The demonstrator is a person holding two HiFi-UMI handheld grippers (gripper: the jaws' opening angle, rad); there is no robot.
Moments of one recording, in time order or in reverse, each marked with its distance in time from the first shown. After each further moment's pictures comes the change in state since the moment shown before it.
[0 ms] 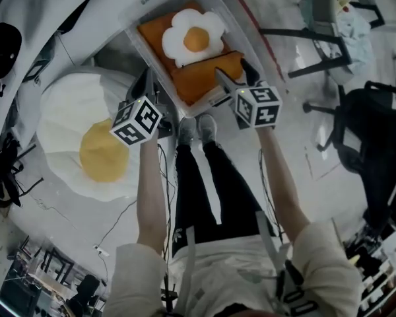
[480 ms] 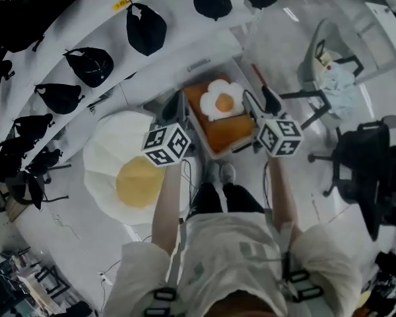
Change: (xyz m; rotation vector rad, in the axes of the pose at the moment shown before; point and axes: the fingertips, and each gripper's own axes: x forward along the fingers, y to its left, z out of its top) left arm -0.157 -0.133 0.213 0.190 -0.344 -0.163; right arm -0.168 0.095 0.236 -0.006 -0.447 0.048
